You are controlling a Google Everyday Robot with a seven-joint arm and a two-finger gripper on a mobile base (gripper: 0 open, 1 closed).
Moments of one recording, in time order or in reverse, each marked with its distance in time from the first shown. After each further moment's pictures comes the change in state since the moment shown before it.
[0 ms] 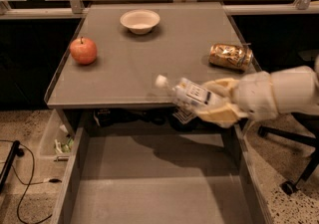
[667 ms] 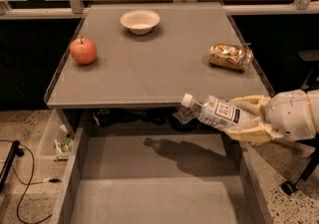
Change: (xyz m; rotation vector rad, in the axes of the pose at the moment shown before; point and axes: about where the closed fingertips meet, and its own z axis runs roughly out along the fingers) arm 0.056 0.023 -0.056 0.005 0.058 -0.013
